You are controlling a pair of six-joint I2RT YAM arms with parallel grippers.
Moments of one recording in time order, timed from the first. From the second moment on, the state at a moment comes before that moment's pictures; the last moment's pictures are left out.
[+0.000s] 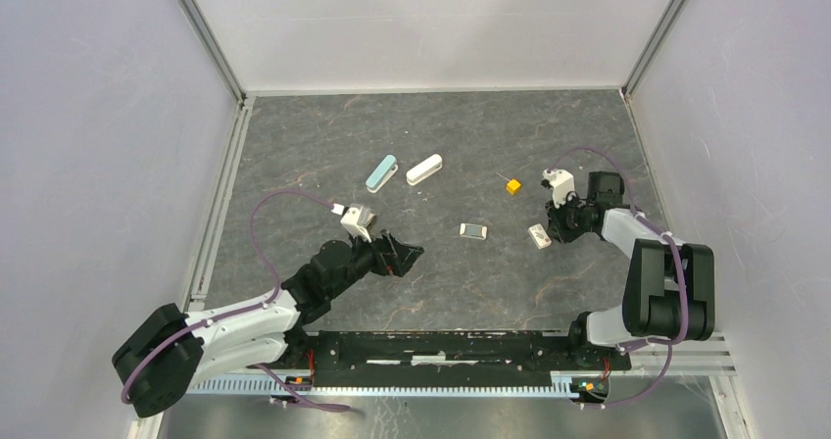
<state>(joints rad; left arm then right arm) -0.84 0.93 0.18 0.53 -0.09 -0.67 -0.13 1.43 0.65 -0.30 -0.46 -0.58</state>
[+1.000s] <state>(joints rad) -0.84 1.34 0.41 0.61 0.04 -0.68 -0.02 1.27 0.67 -0.36 -0.58 -0.64</state>
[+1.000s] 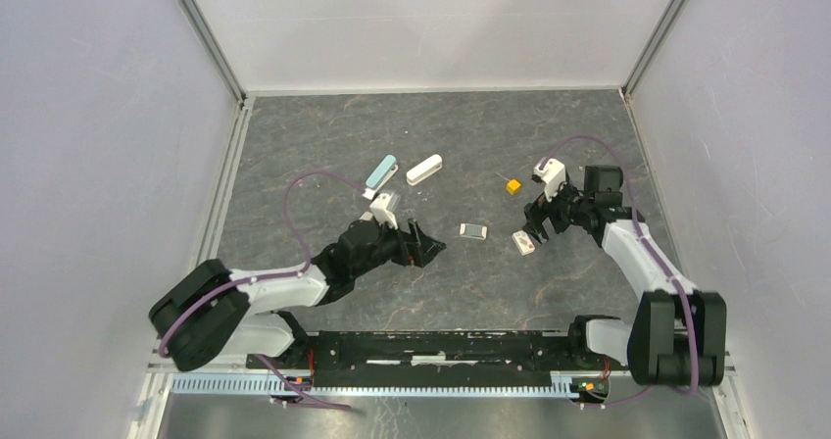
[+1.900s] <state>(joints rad) -0.84 1.50 0.53 0.55 0.05 -0.69 0.17 1.36 0.66 -0.39 -0.37 -0.68</state>
